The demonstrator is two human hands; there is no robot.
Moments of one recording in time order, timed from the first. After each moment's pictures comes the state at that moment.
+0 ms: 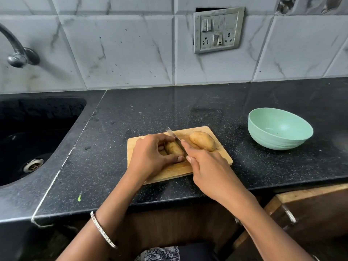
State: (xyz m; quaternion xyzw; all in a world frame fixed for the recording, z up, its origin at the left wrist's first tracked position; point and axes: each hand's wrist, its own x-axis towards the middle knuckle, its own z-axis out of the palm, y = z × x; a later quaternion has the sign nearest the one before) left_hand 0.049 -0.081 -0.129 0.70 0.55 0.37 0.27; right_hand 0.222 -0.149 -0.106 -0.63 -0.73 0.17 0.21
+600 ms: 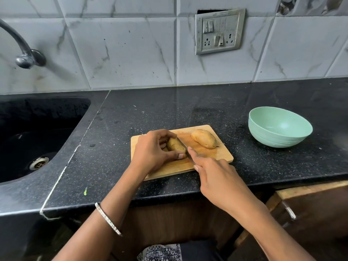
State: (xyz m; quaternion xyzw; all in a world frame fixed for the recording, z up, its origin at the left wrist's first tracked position) left_hand 0.047 -0.083 -0.124 0.69 0.54 0.38 0.30; right_hand 0.229 -0.175 -0.112 -0.64 -0.74 0.15 0.16
